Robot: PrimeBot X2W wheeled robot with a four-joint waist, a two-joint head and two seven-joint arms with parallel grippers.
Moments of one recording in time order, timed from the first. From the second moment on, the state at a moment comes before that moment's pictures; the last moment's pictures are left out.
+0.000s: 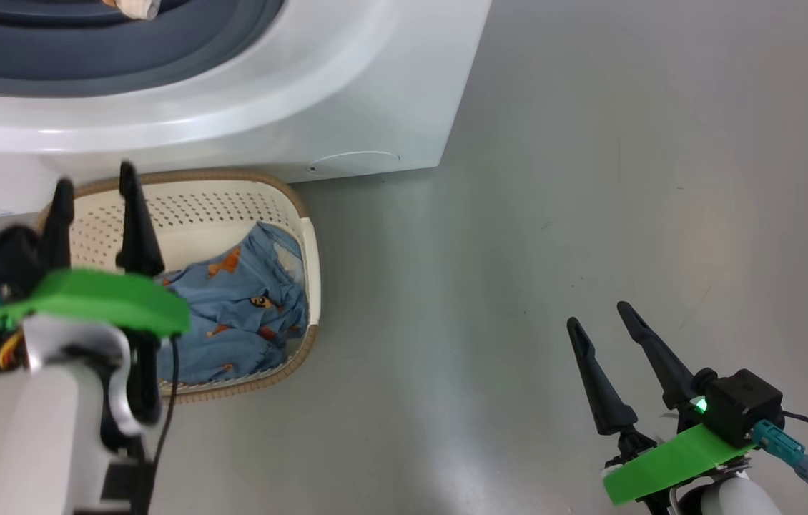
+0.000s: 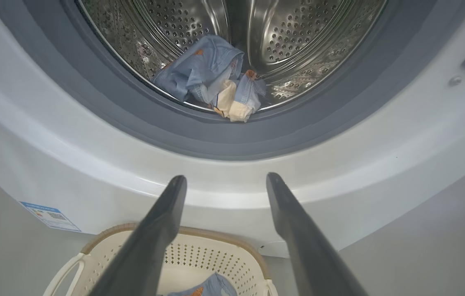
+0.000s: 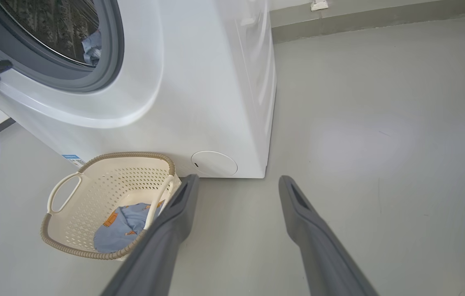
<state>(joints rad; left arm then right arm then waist) -0.40 0.10 -0.07 0.06 -0.39 0.14 -0.02 -0.11 -0.12 0.16 0.09 0.29 0.13 -0.25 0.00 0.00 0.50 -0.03</state>
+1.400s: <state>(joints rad) -1.27 0.17 -0.16 1.22 -0.37 -0.06 -0.17 -0.04 -0.19 0.19 0.07 0.30 0.13 -0.25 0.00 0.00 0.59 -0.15</state>
